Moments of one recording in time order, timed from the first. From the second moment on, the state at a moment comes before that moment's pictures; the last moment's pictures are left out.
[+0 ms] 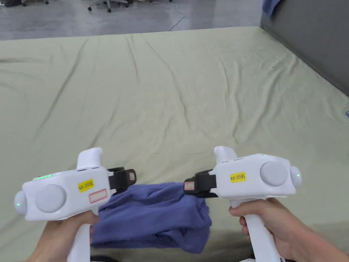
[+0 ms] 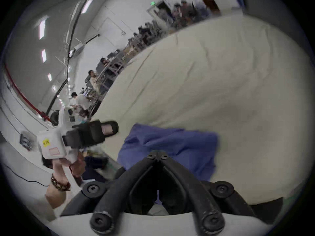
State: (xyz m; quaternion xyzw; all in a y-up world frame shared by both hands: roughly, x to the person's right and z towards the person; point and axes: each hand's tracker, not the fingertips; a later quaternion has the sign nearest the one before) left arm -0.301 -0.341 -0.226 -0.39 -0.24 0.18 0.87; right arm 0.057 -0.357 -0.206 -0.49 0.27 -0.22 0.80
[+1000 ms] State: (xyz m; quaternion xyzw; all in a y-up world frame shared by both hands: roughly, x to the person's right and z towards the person) left arm -0.337 -0.463 -0.269 -0.52 -0.36 0.36 0.68; right arm 0.072 -0.438 -0.212 -0.54 0.23 -0.27 0.76
